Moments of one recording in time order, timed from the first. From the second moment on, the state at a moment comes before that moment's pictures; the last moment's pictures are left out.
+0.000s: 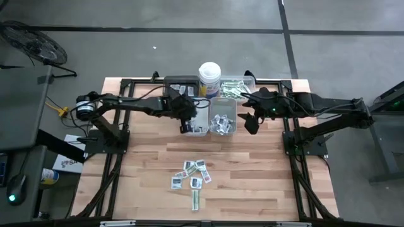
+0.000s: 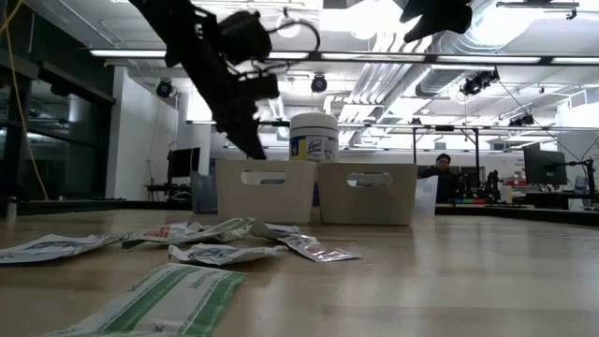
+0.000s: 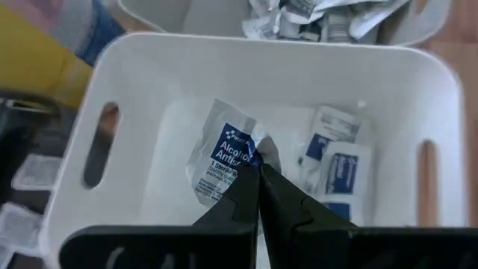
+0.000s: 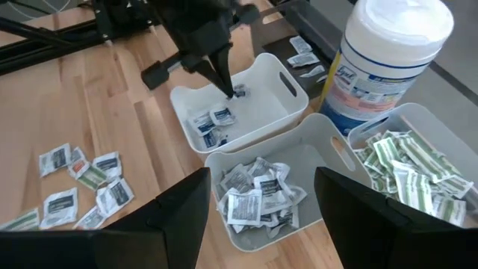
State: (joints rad) left arm 0.24 1.57 1.00 -0.31 -0.09 0.15; right arm -0.02 1.11 1.20 -0.79 0.28 0.34
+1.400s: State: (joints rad) left arm 0.22 1.41 1.00 -0.44 0.06 0.29; right arm -0.02 1.11 1.20 -0.79 0.27 0.36
